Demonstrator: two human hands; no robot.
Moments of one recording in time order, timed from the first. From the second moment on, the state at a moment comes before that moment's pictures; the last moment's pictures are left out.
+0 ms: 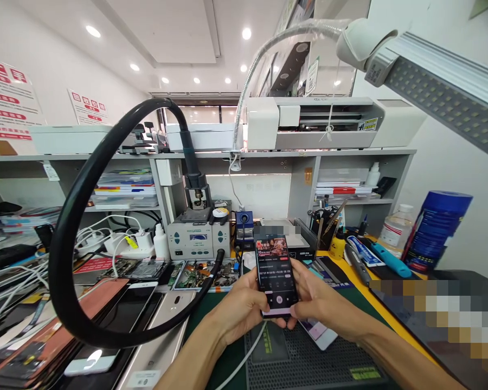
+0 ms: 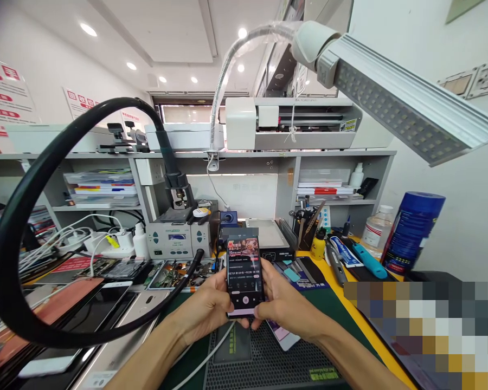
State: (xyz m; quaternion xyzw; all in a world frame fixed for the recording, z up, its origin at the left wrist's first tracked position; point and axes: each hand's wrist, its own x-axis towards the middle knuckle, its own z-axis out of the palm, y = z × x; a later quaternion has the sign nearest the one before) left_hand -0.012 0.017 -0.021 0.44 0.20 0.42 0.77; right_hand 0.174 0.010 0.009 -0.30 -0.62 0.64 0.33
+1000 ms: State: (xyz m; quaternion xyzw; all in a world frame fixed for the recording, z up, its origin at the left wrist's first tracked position) left_hand -0.014 0.020 -0.022 0.42 0.19 0.42 0.78; right_hand 0.177 0.012 0.007 -0.33 -0.62 0.61 0.36
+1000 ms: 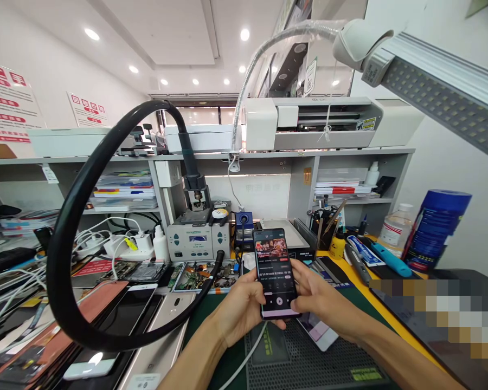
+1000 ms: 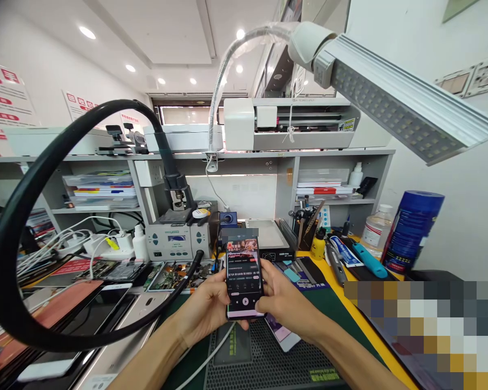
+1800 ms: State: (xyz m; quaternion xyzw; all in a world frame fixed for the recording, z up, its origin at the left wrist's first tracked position) left_hand -0.012 0.017 -0.017 0.32 0.15 0.45 0.82; right_hand 0.161 0.004 0.007 -0.34 -0.61 0.60 0.40
